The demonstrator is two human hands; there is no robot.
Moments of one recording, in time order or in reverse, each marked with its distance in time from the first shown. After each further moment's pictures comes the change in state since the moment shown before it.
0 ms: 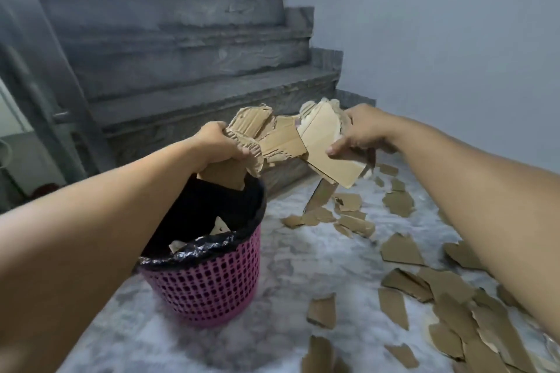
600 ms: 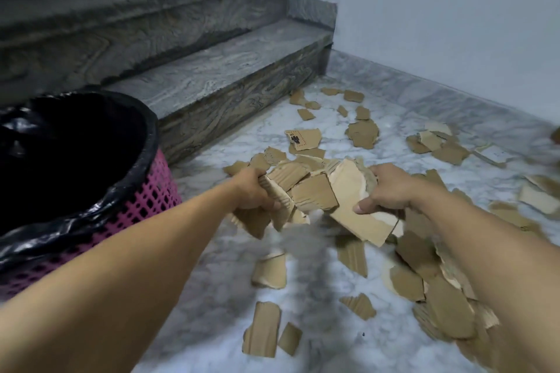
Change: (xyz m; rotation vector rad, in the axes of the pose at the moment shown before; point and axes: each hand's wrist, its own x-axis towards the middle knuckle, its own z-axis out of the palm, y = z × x) left_hand 0.033 -0.057 0.292 0.253 -0.538 -0.059; right_hand -0.013 0.291 0.118 0.087 -0.222 0.441
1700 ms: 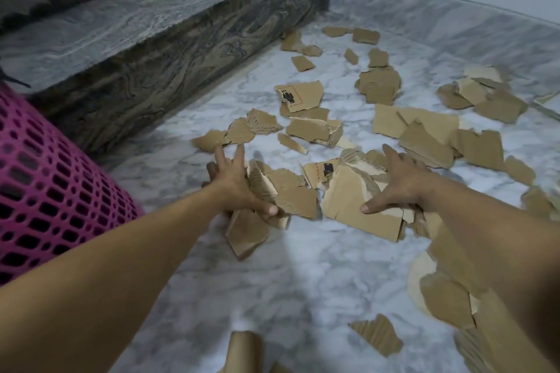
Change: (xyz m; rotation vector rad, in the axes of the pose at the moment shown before) left_hand 0.133 -0.064 0.074 0.221 0.046 -0.117; right_hand 0.141 0.097 0.051 -0.256 -0.065 0.194
